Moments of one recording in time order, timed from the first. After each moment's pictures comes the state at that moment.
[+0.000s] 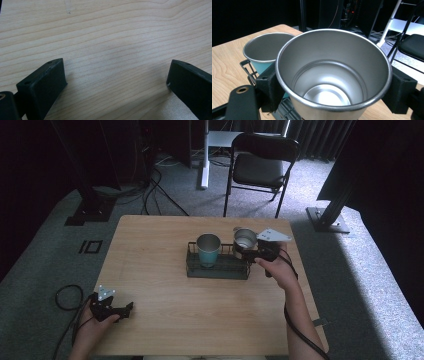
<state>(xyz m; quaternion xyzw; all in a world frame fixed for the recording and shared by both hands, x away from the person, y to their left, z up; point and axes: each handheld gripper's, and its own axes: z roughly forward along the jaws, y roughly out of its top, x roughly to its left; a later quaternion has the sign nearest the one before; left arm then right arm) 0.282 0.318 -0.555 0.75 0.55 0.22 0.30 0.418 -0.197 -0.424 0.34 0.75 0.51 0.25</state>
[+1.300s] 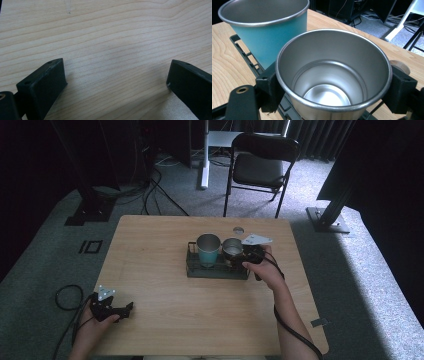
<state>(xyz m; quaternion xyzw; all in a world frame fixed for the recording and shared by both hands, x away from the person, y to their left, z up) 0.282 0.318 -0.555 0.75 0.55 0.22 0.30 0.440 -0.168 -0.471 0.33 0.79 0.47 0.20</state>
